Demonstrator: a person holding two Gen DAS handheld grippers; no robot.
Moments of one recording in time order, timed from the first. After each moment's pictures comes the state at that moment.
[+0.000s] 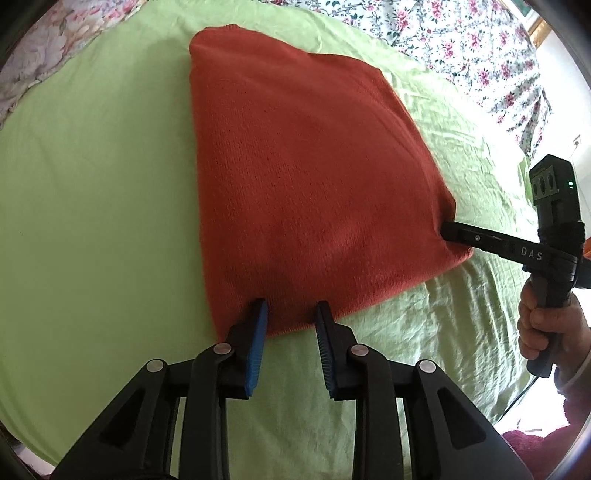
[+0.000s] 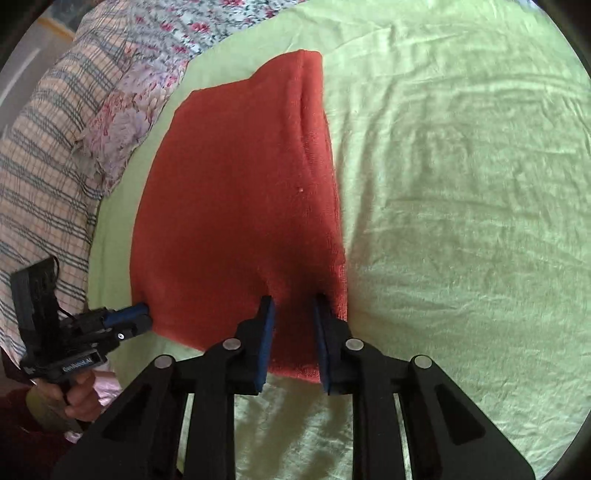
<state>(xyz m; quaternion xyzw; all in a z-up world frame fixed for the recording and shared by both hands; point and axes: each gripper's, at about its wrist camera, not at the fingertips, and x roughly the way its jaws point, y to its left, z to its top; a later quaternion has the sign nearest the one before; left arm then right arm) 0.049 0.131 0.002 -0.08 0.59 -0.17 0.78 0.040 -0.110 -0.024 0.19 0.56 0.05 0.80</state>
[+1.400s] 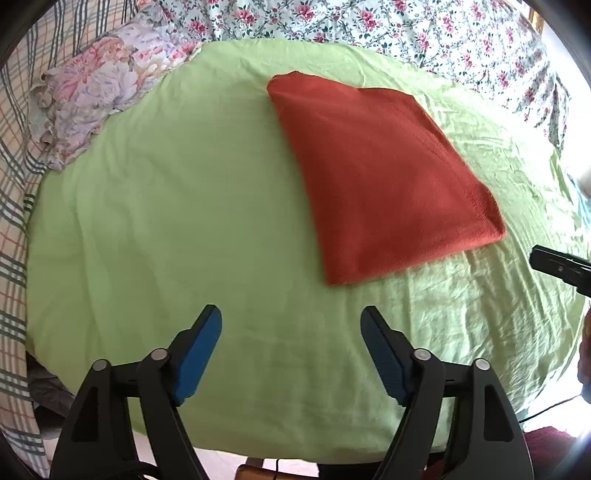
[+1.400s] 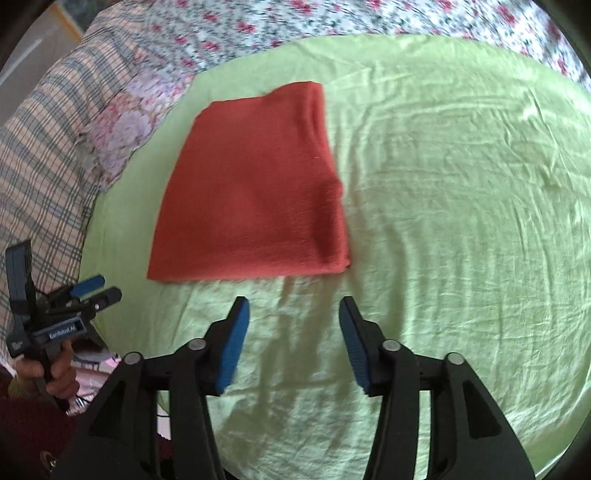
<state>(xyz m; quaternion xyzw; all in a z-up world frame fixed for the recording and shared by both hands) -0.015 0.185 0.057 0.01 0.55 -0.07 0.83 -0.033 -0.064 0.028 0.15 0.53 -0.01 0.84</state>
